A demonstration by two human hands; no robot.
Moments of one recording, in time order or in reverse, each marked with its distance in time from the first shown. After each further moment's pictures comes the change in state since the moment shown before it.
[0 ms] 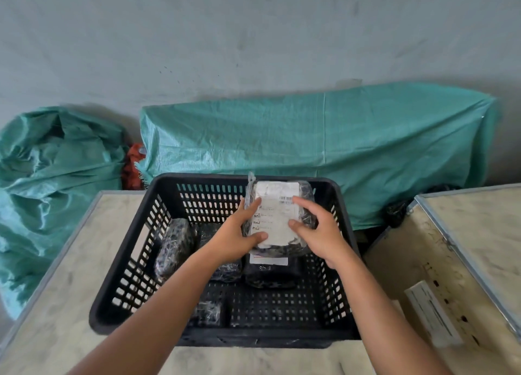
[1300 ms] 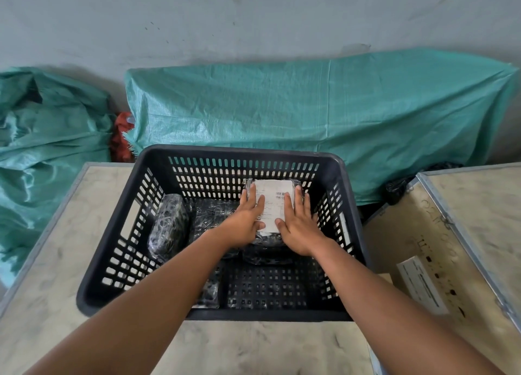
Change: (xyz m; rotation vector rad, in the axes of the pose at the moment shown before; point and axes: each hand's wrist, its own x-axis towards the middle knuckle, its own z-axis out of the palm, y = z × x) left_hand 0.044 -0.064 0.039 0.539 -0.238 0.019; right_hand 0.012 0.054 0.043 -0.893 -0.406 0.167
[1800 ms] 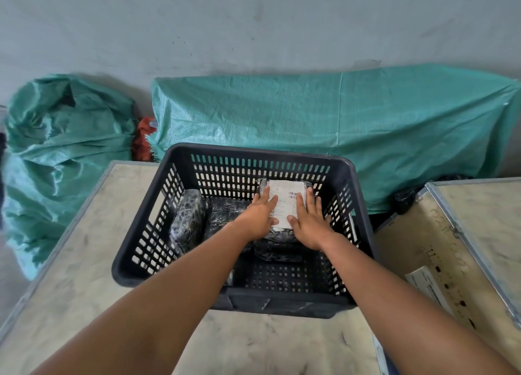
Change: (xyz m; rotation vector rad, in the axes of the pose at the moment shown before) left_hand -0.017 0.022 -0.008 -0.023 0.056 -0.108; right_hand -0.008 -0.008 -0.005 -0.004 -0.014 0.064
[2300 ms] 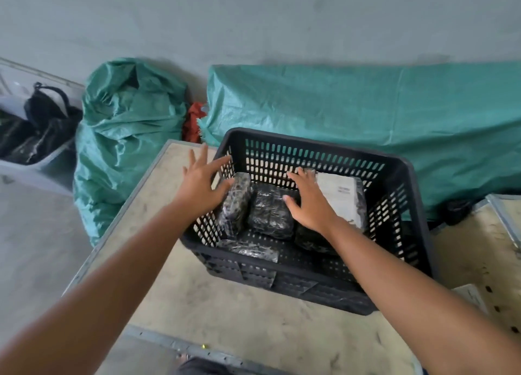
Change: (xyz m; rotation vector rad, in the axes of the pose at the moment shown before) left_hand -0.160 -0.118 -0.113 -0.114 0.576 -0.198; right_hand 0.016 -0.104 0.023 0.224 0.269 -0.467
